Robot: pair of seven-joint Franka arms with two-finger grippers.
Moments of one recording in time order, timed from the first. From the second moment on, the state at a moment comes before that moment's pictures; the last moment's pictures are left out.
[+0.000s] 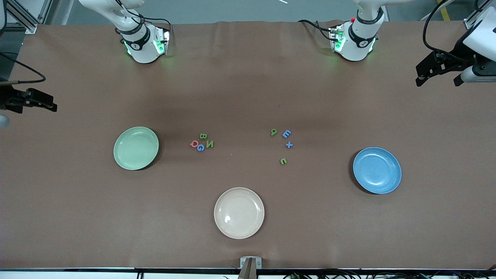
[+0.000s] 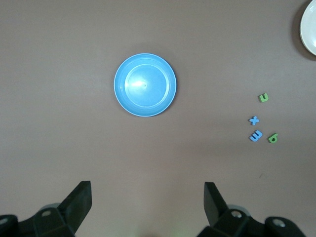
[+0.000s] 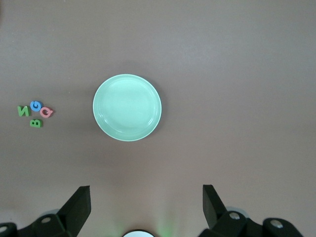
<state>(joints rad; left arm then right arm) 0.05 -0.12 -0.16 -1.60 0.01 1.53 -0.08 0.02 0.07 -0.09 -1.49 -0.02 1.43 -0.12</state>
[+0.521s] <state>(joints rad) 0.05 -0.10 -0.16 -1.60 0.01 1.53 -0.08 0.01 -0.06 -0.09 -1.64 -0.02 1.47 -0.12</state>
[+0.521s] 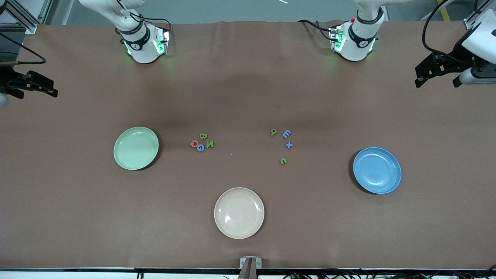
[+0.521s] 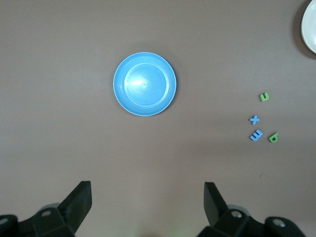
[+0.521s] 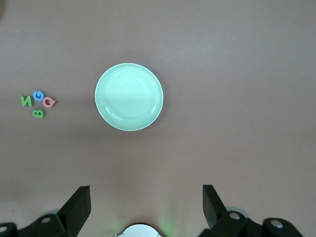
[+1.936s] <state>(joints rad) -0.15 0.41 -0.41 -1.87 0.22 2.23 -1.06 0.01 -0.08 -0.09 -1.66 0.02 1.51 -0.10</state>
